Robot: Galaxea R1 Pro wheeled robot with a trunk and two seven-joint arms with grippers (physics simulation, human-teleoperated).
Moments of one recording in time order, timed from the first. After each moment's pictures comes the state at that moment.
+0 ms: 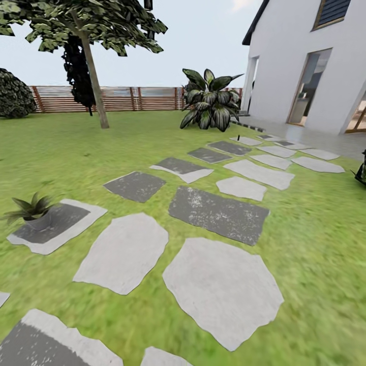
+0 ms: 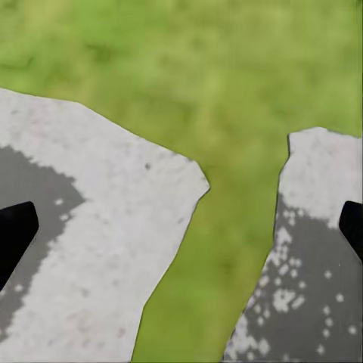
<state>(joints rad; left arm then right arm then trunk) -0.22 0.05 0.03 -0.28 0.01 -0.34 0.00 -0.04 -0.03 -0.03 -0.41 0.00 -0.63 -0.17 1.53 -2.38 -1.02</state>
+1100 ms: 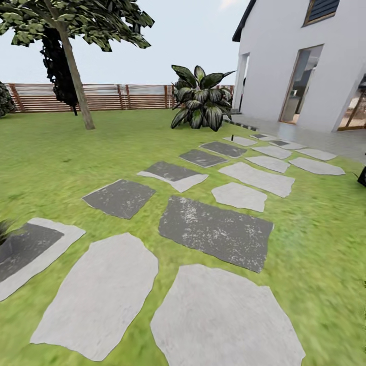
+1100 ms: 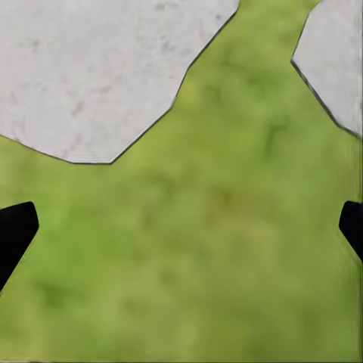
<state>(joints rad) -0.22 0.05 0.03 -0.28 0.01 -0.34 0.00 -0.04 -0.03 -0.03 -0.40 0.00 -0.63 -0.17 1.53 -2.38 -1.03</state>
